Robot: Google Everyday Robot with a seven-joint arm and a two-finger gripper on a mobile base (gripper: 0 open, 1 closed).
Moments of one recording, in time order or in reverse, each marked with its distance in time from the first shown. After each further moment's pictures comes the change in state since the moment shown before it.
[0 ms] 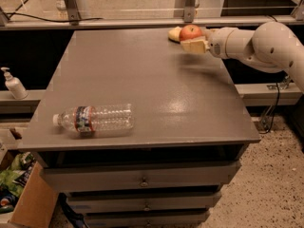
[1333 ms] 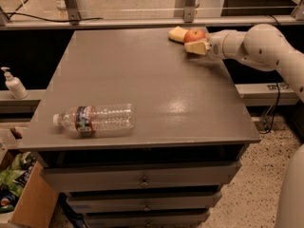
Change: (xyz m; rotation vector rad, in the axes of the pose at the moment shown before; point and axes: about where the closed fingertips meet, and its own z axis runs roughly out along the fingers) arm 0.031 -0.040 0.021 0.118 0.084 0.044
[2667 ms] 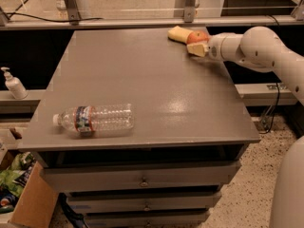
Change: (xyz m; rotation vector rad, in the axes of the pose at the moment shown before) arm 0.014 -0.002 0.007 0.020 0.035 0.025
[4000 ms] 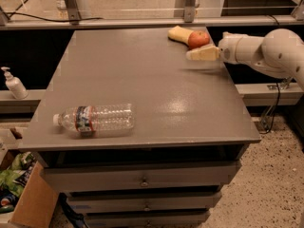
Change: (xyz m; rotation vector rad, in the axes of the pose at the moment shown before) arm -0.007 0.009 -0.033 -0.124 -0.091 -0.003
